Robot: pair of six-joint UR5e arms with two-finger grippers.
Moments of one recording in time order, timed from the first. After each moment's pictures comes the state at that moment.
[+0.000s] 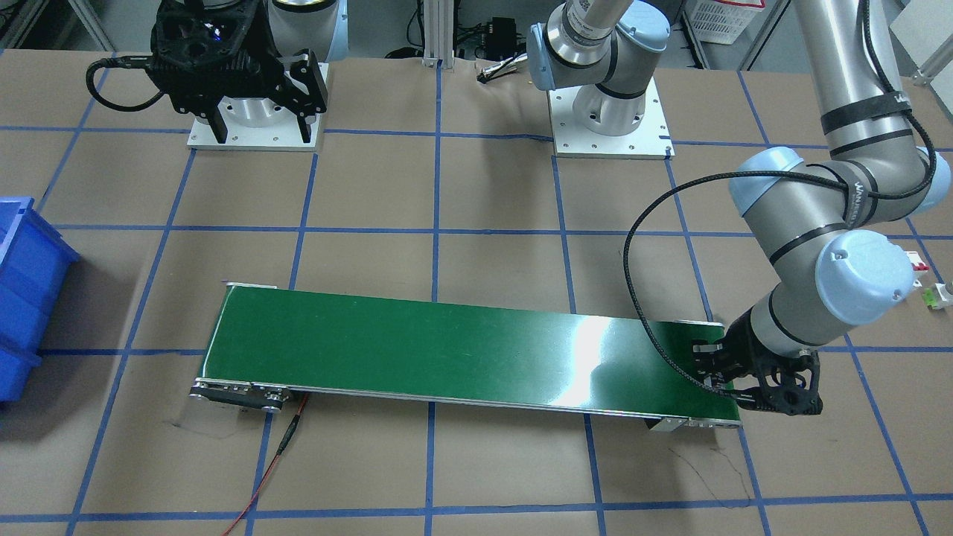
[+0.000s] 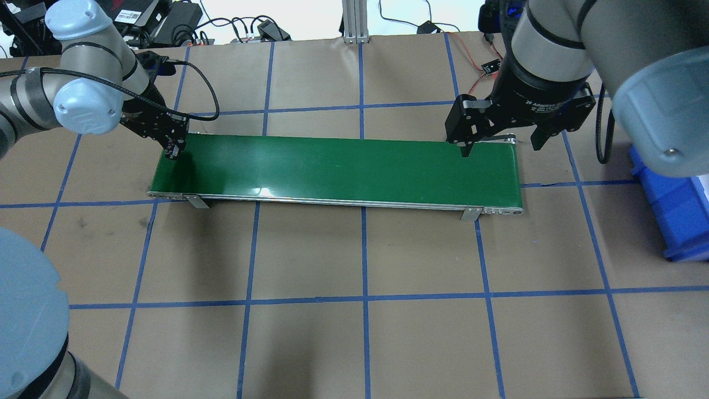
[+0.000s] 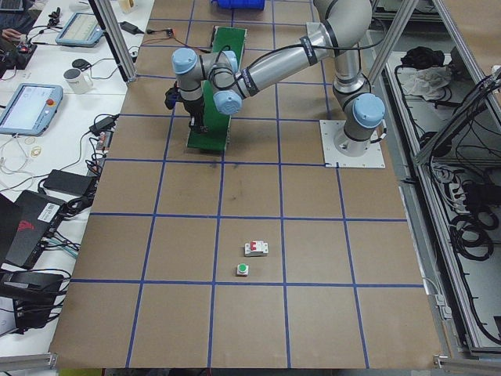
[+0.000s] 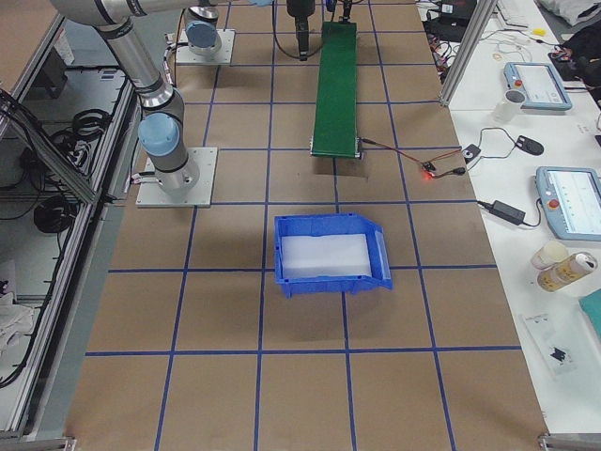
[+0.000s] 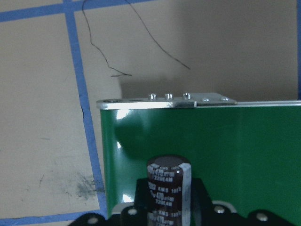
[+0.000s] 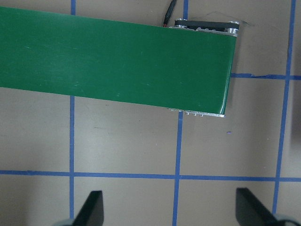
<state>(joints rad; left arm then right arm) -1.33 -1.99 -1.61 -1.14 1.60 0.34 1.70 -1.68 1.61 -1.55 -1.59 0.09</state>
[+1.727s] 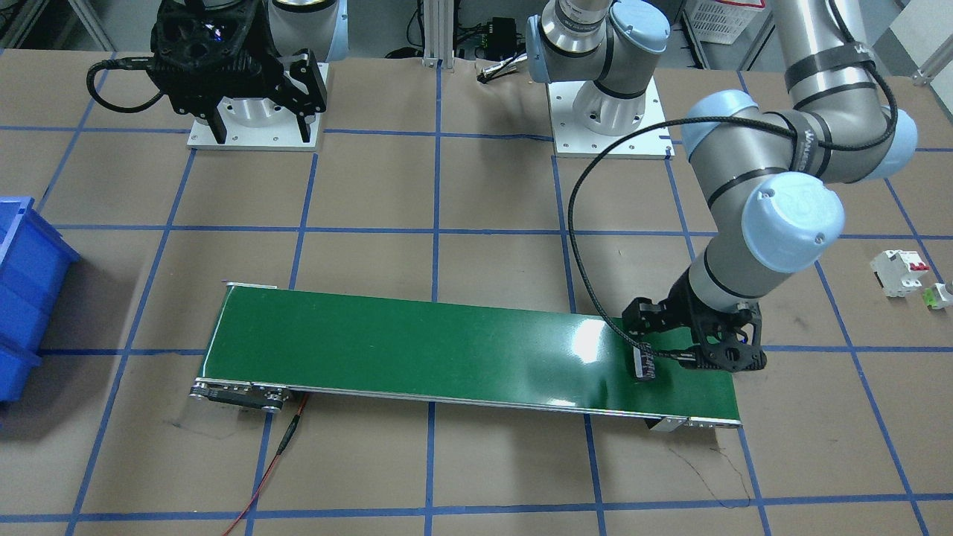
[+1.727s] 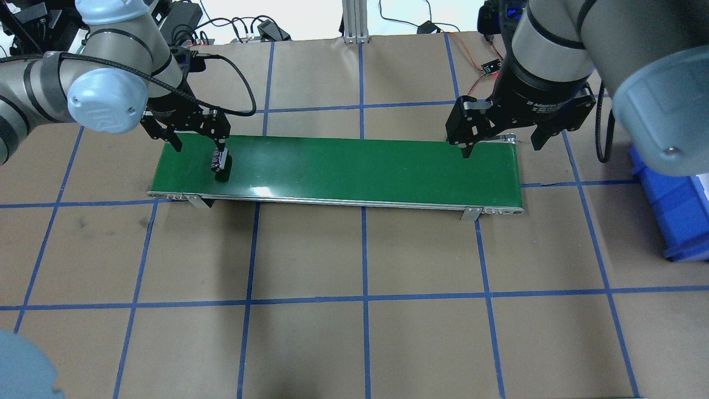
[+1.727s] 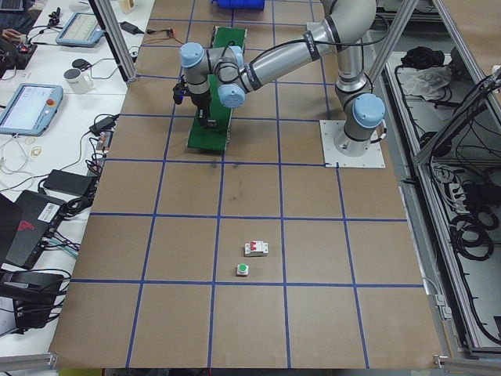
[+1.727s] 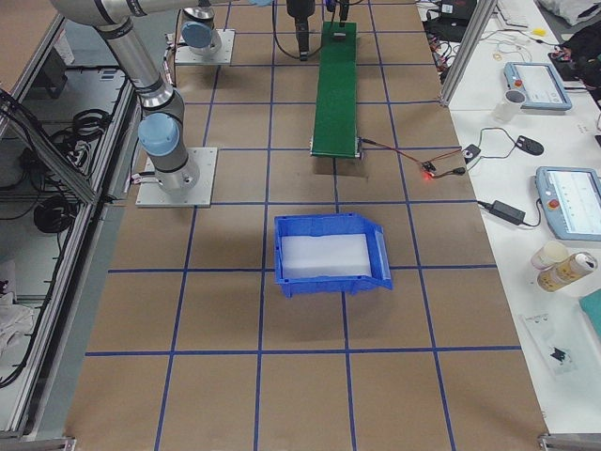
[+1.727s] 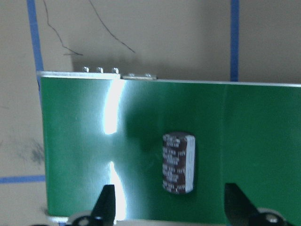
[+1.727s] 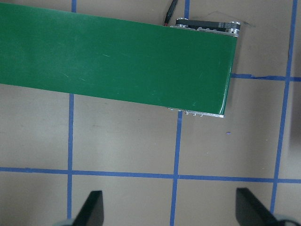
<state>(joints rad) -1.46 -1.87 -1.64 -1.26 1.61 0.13 1.70 -1.68 1.61 -1.55 -1.59 0.07</state>
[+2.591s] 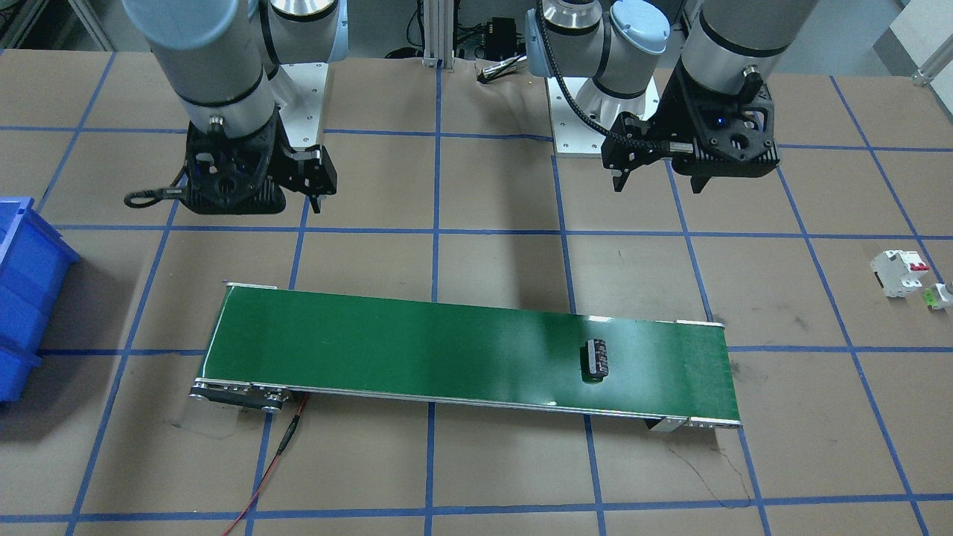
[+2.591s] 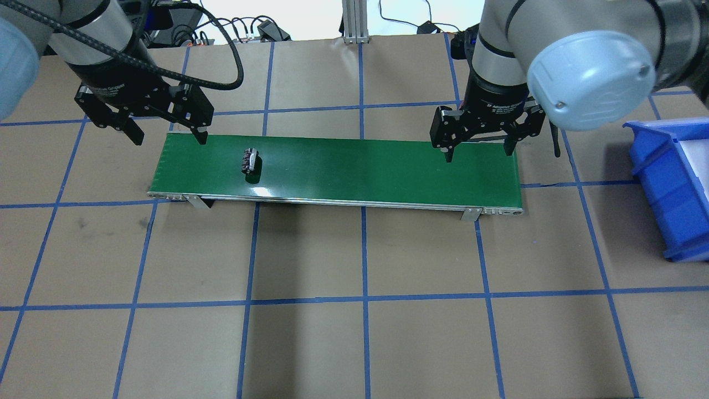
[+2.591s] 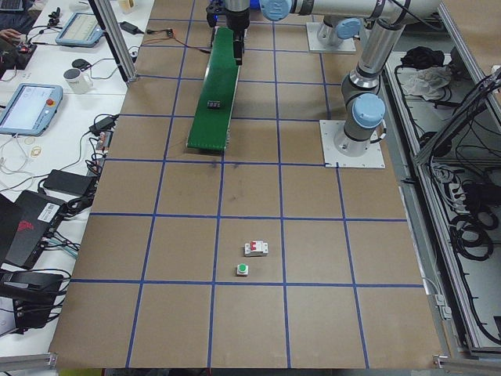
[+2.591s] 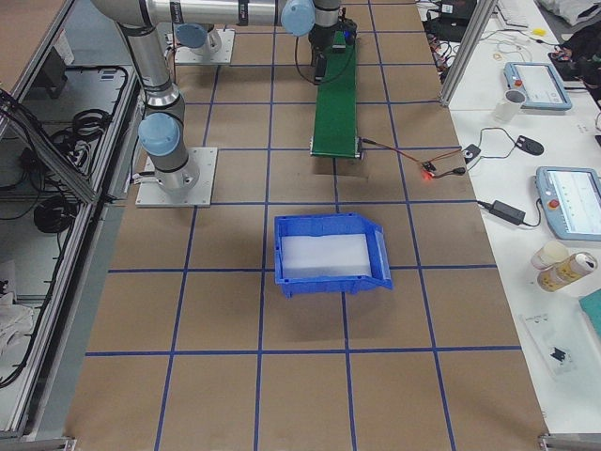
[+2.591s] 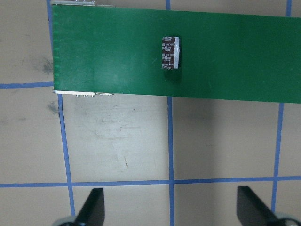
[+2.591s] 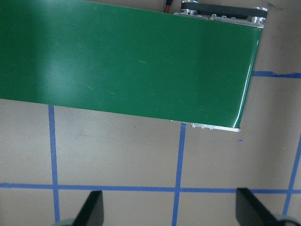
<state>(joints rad) -1.55 -1.56 -1.54 -1.65 1.60 0.04 1.69 -1.50 1.61 -1.59 -1.60 0.07</state>
